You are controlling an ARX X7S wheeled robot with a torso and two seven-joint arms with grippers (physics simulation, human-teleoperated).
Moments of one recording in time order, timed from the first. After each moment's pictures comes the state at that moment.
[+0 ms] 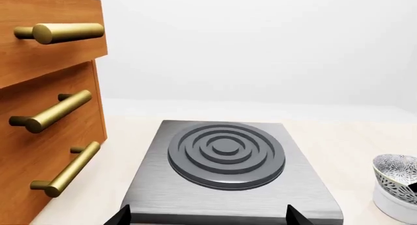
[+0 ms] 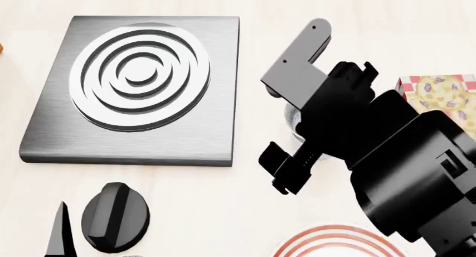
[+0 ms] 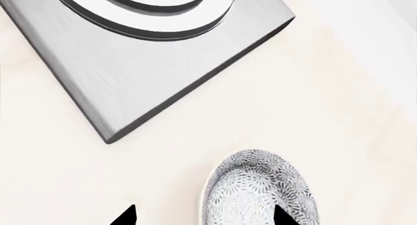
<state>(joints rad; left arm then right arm) 0.12 -0.28 0.15 0.80 -0.25 -0.38 -0.35 1.31 0.53 -0.94 0.16 0.40 1.00 -0.44</state>
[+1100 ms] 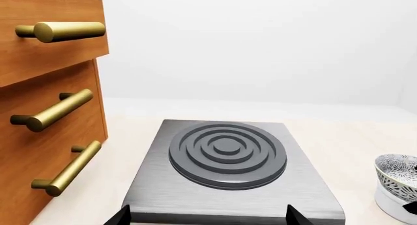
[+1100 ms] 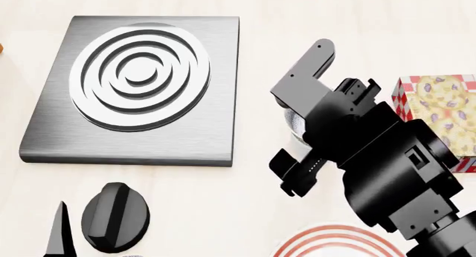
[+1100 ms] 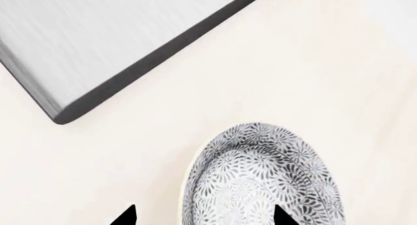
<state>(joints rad) 0.11 -0.31 0.17 0.78 -0.27 -0.36 -0.39 1.30 0.44 -0.99 0.47 0.33 0.84 -0.45</state>
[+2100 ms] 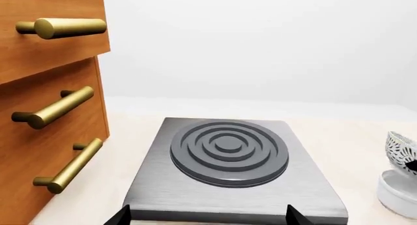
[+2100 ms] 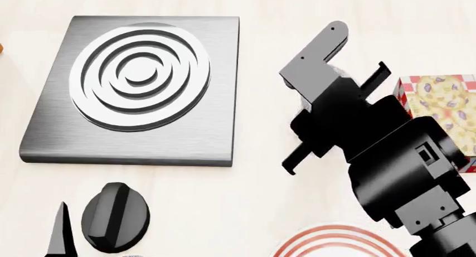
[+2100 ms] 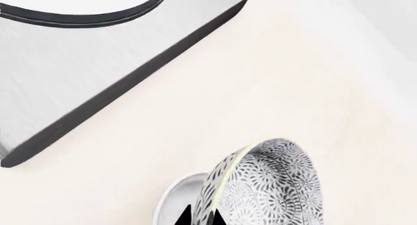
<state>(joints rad) 0.11 -0.33 0.19 0.77 -0.28 -0.35 -0.41 1.29 0.43 -0.94 0.53 0.34 0.72 -0.36</state>
